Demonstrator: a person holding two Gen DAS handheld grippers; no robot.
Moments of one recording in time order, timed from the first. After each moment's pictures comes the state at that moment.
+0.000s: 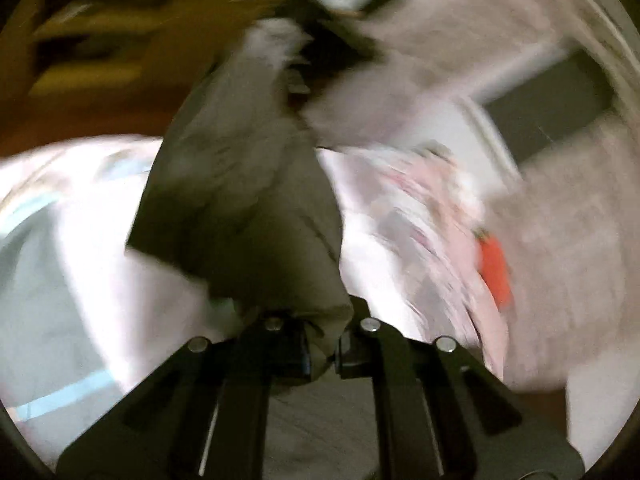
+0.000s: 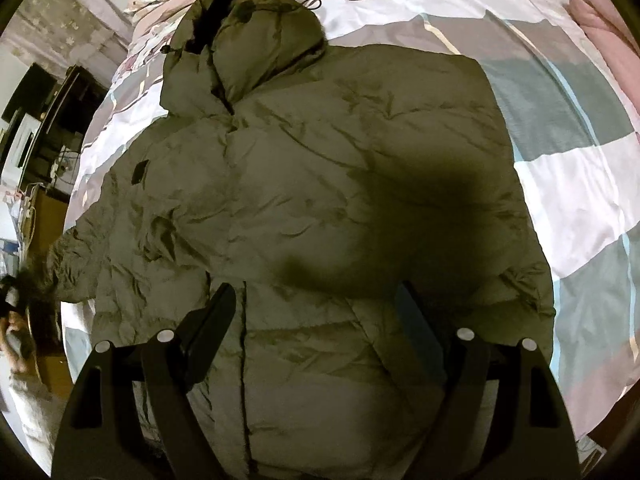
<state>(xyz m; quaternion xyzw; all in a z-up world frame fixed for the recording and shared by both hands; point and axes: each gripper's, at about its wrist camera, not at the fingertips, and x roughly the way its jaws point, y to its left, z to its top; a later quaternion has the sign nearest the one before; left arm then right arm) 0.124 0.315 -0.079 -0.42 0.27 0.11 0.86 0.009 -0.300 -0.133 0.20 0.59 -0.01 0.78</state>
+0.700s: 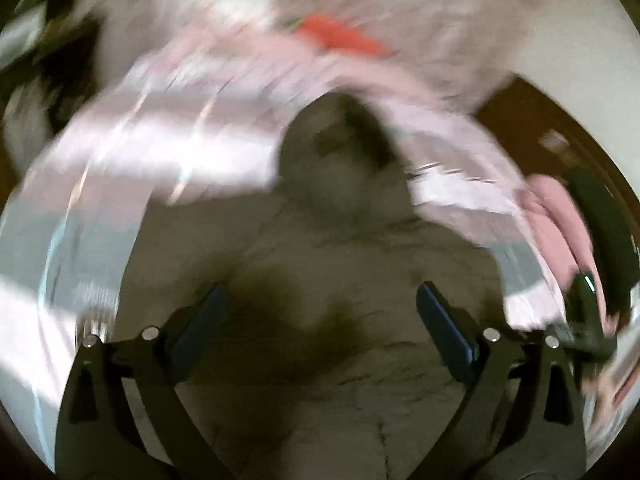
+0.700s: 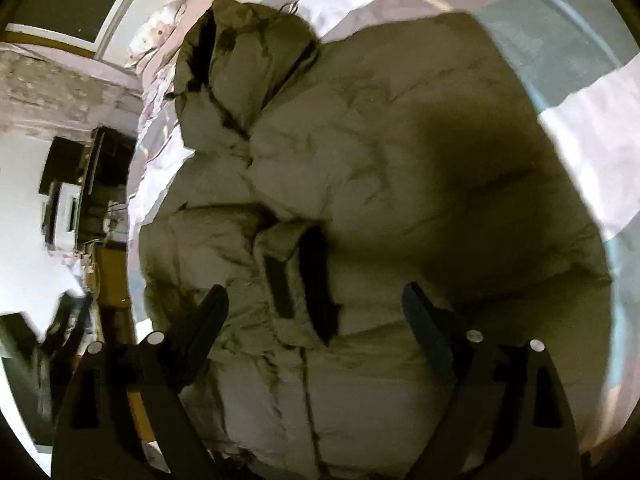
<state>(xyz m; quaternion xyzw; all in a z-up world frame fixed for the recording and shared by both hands) 0.149 0.043 -0.105 -0.12 0.46 -0.13 0.87 0.018 -0.311 -0.156 0.35 0.58 0.04 0.73</state>
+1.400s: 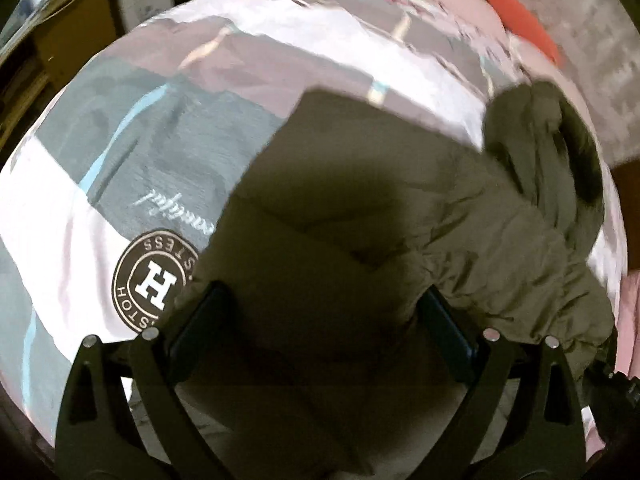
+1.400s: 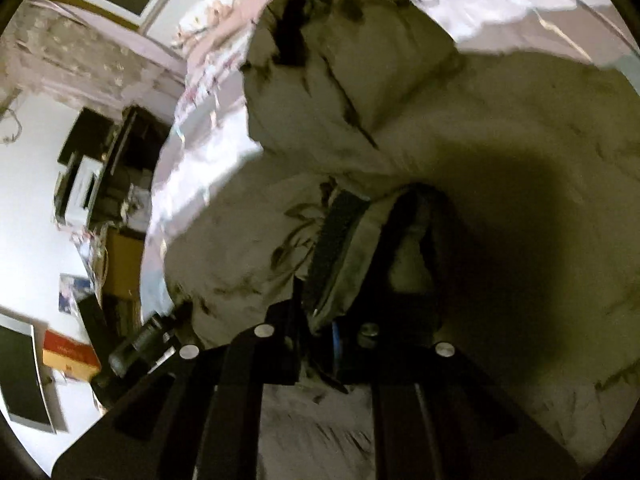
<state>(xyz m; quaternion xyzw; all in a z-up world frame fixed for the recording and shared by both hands) 0.207 0.137 -0.198 -0.19 0.52 0.09 0.82 0.133 -0.205 -0.141 0.31 0.50 0.08 0.80</state>
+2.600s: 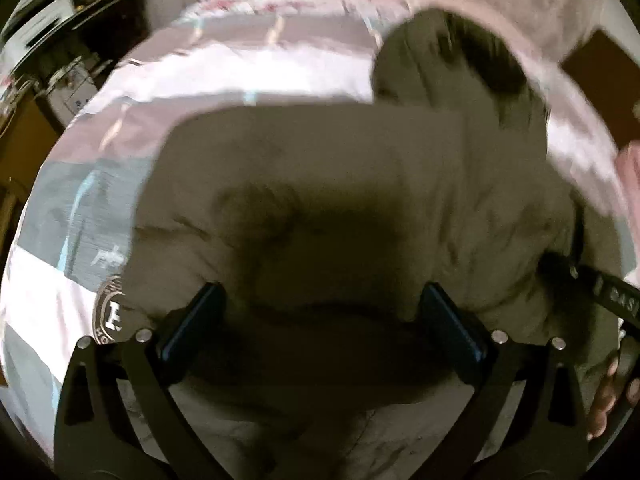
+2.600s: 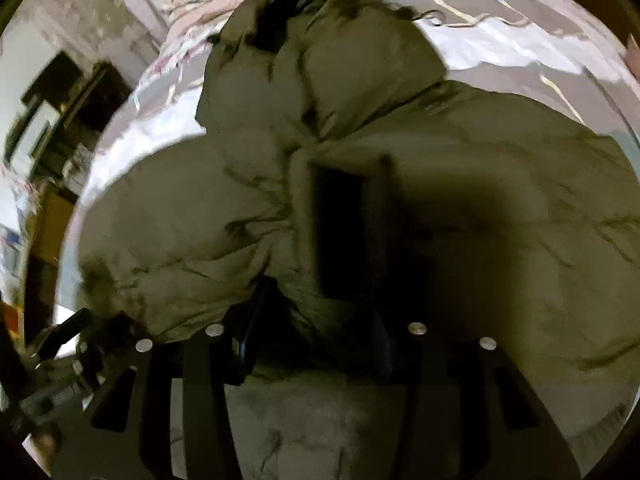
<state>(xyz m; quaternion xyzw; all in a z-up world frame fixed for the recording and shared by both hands) 0.191 0.044 -0.182 -0.03 0.51 -0.02 0.86 0.135 -0.232 -0.172 0.18 0.53 0.02 0.83</state>
